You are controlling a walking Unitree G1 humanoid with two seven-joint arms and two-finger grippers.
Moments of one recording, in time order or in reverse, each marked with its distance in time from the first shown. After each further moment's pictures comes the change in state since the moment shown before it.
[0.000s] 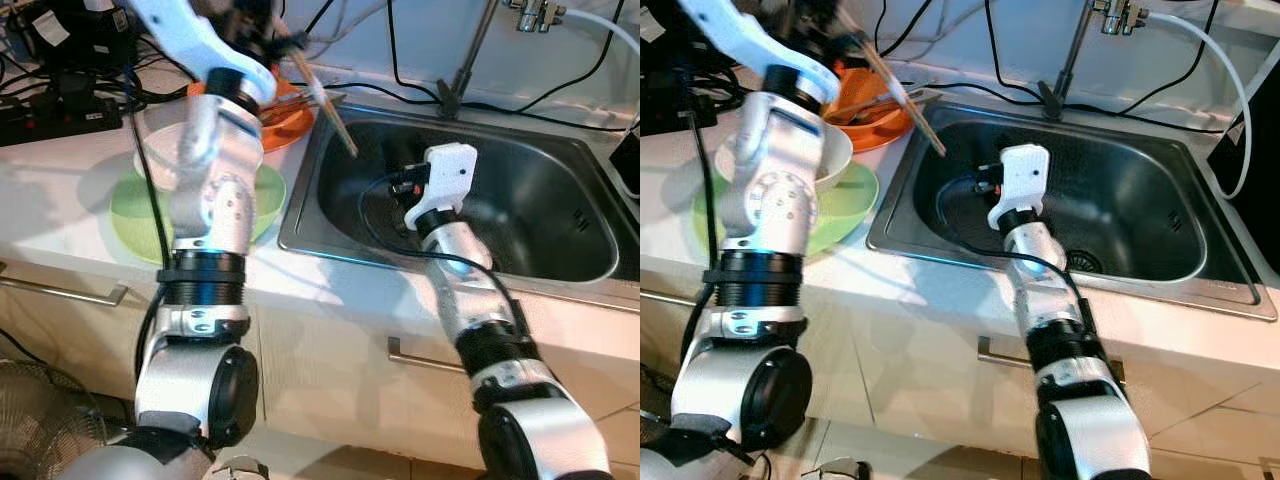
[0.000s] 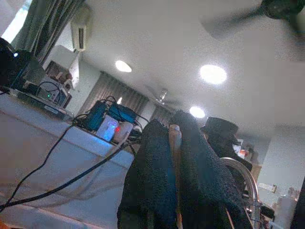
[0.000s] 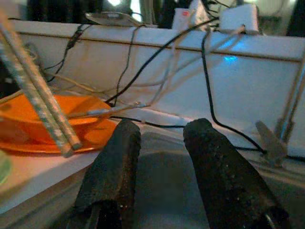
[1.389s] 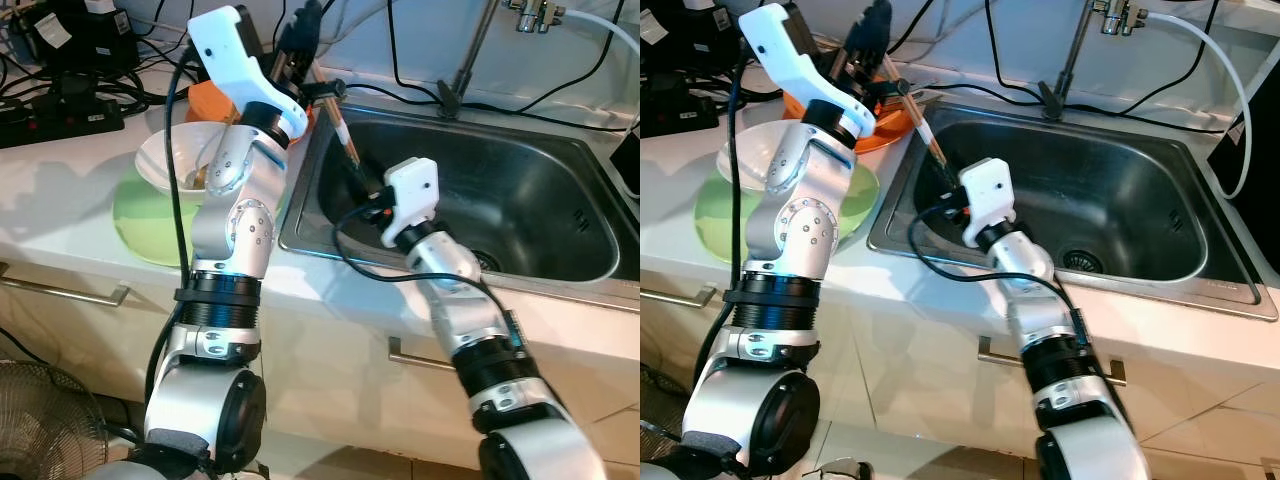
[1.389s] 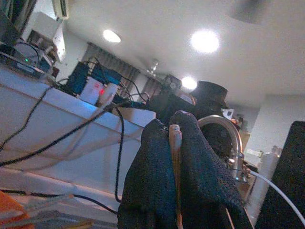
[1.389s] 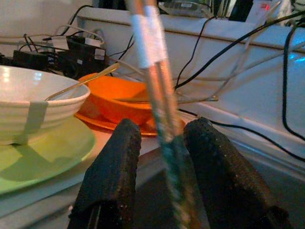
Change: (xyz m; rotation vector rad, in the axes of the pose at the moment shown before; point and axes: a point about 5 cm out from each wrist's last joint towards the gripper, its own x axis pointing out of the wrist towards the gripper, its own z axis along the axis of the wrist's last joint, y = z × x) left arm -0.015 -0.016 -0.033 -0.007 0.148 -0.052; right arm -0.006 0.036 -0.002 -0.010 0.040 0.213
